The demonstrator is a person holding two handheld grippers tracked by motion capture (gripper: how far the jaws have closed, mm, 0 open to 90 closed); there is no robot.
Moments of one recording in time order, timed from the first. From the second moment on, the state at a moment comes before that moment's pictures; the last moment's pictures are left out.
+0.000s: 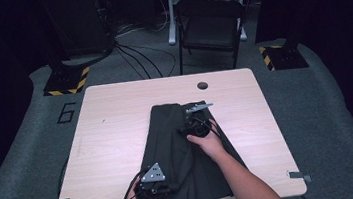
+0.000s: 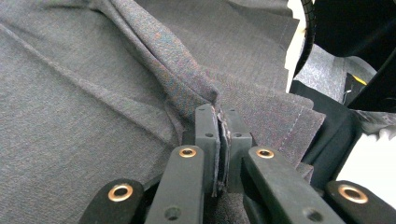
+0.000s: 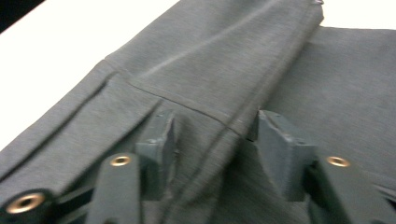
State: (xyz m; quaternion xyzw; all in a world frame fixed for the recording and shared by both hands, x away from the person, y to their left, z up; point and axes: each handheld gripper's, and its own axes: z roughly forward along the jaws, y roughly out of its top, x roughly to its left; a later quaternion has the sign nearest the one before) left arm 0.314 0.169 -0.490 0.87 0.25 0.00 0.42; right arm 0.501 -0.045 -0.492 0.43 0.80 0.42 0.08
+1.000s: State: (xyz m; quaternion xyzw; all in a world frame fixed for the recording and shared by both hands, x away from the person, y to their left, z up) left arm 0.302 0.181 -0.405 0.84 0.21 0.03 0.51; right arm 0.490 -0.009 -0.402 0.35 0.80 0.48 0.13
